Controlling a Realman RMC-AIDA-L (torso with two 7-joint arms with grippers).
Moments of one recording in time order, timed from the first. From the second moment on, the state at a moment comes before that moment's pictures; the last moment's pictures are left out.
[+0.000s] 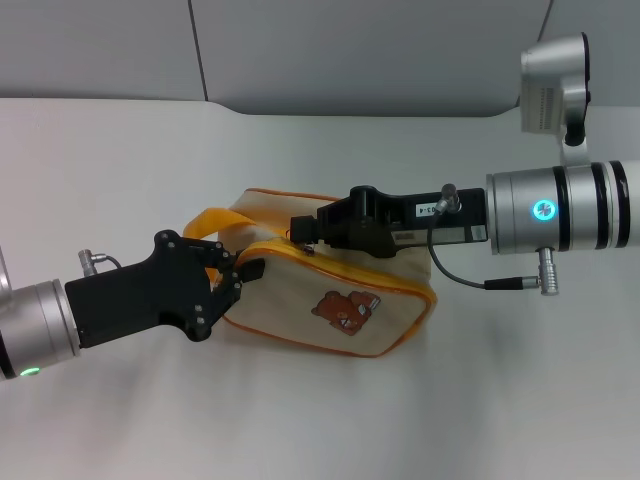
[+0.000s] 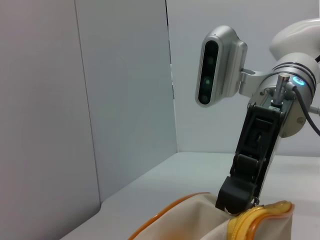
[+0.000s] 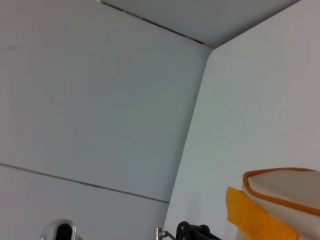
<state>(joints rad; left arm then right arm) -0.49 -2.07 0.64 0.43 1.87 1.54 -0.80 0.85 2.07 -0.87 -0.36 -1.85 -1.42 2.32</state>
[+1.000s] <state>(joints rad) -0.47 -2.07 0.61 0.43 1.87 1.51 -0.81 0.63 2.01 -0.82 -0.54 -1.87 -1.46 2.30</state>
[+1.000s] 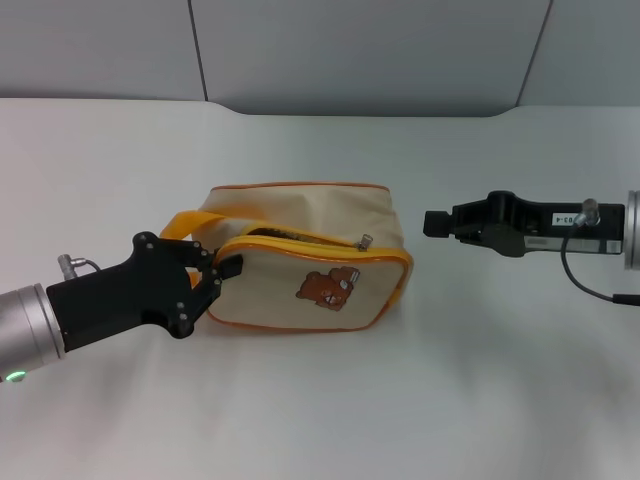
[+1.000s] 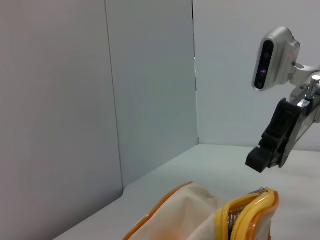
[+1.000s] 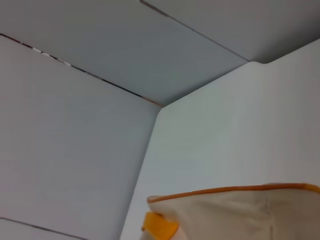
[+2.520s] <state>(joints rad) -0.48 -2.07 0.61 0.43 1.87 1.55 -0.80 0.78 2.01 -0.84 -0.39 -1.96 -1.41 2.47</state>
